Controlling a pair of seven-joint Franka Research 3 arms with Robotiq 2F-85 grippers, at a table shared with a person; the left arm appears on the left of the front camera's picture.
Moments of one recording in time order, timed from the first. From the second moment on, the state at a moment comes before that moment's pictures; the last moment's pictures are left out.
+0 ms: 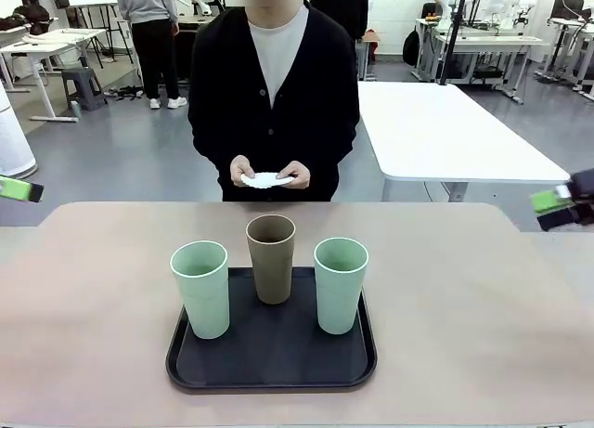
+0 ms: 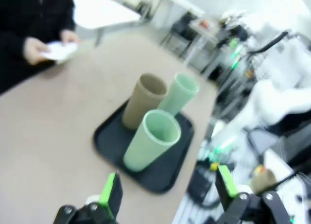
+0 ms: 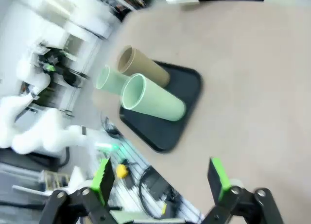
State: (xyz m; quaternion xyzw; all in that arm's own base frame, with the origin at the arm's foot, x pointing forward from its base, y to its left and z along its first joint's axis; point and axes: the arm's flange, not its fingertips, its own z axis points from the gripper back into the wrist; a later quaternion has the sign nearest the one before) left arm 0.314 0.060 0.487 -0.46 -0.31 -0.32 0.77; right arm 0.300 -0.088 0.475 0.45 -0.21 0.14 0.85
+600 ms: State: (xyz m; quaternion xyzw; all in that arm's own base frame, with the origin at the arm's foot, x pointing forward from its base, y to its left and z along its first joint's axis) left arm 0.307 0.149 0.450 -0.52 -0.26 -0.17 0.80; right arm 0.262 -0.167 0.393 0.67 -0.17 -0.03 0.72
